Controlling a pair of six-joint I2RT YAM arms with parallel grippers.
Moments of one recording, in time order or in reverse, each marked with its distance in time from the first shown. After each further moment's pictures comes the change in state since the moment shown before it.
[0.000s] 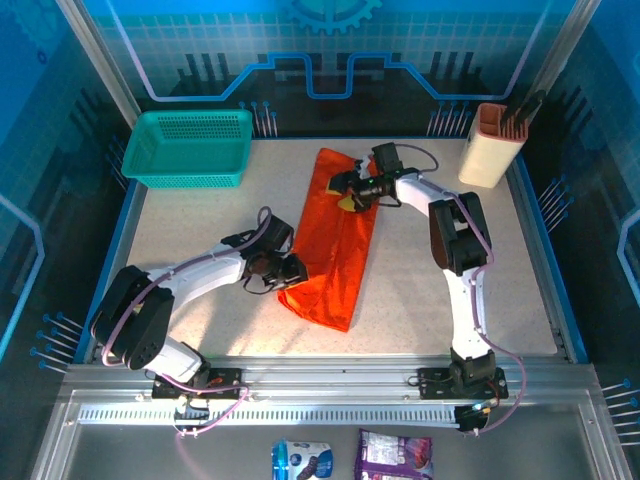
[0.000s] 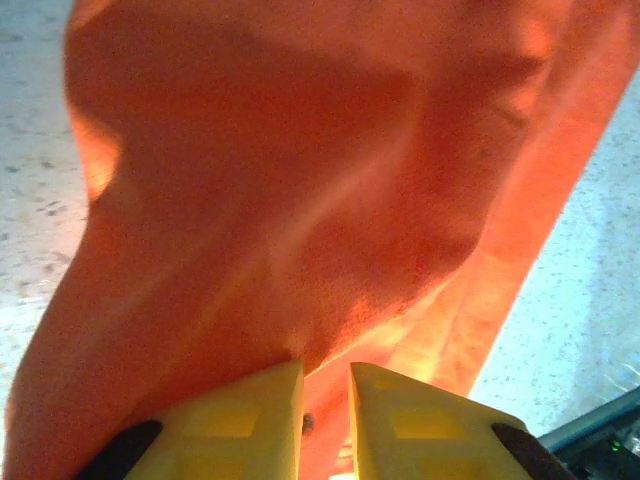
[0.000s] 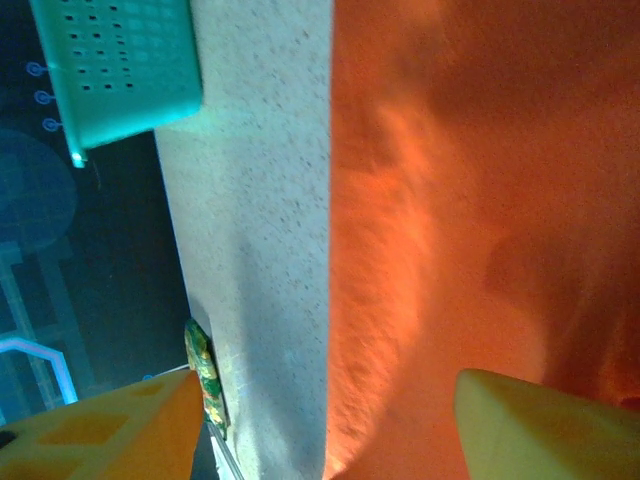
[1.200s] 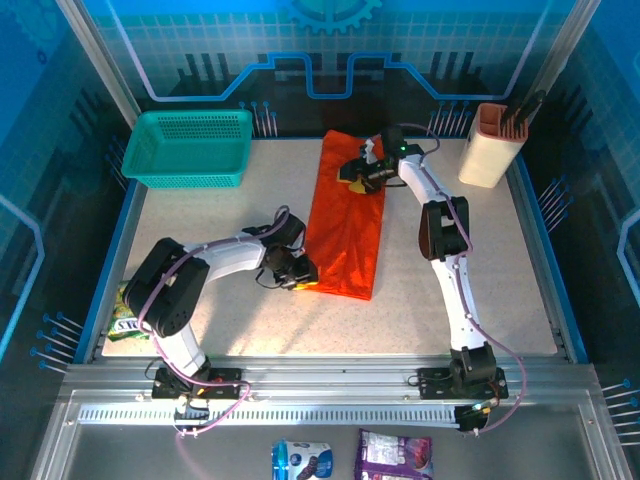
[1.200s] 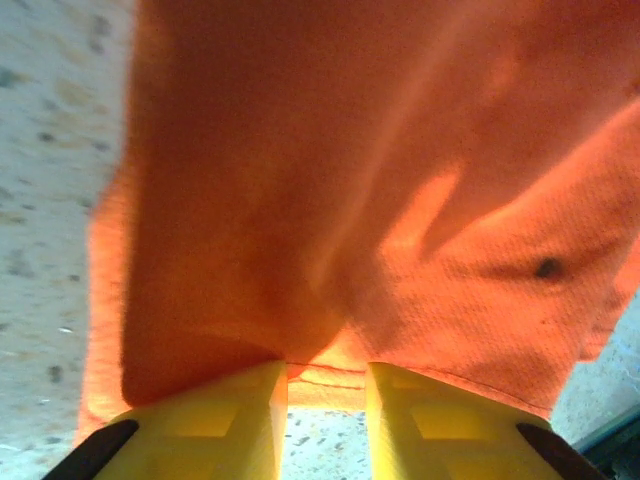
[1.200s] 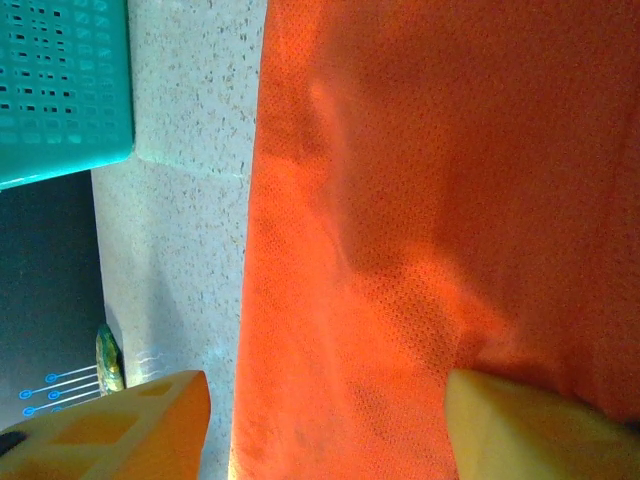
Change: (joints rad) left arm -0.005 0.232 0.100 0.034 0.092 0.064; right arm -0.088 0.438 0.775 -0.534 -0.005 -0.388
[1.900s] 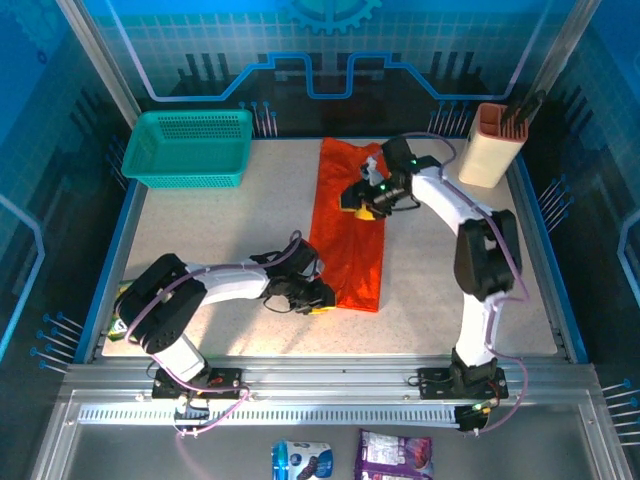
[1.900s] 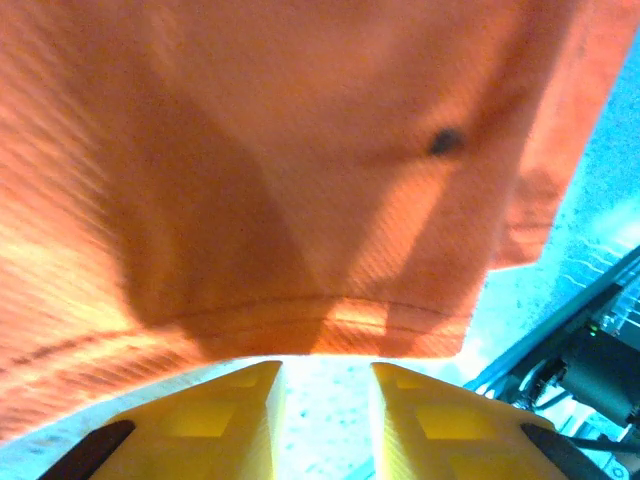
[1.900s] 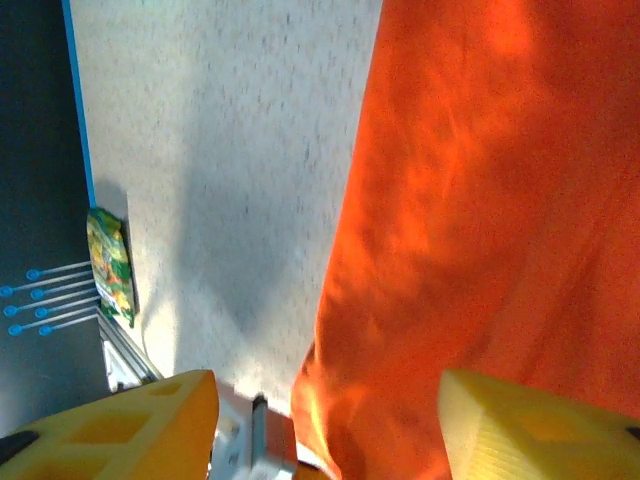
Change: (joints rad) left arm -0.177 -0.098 -0.184 0.249 0.097 -0.179; right arm 0.117 -0.808 -0.924 0.049 0.166 0.013
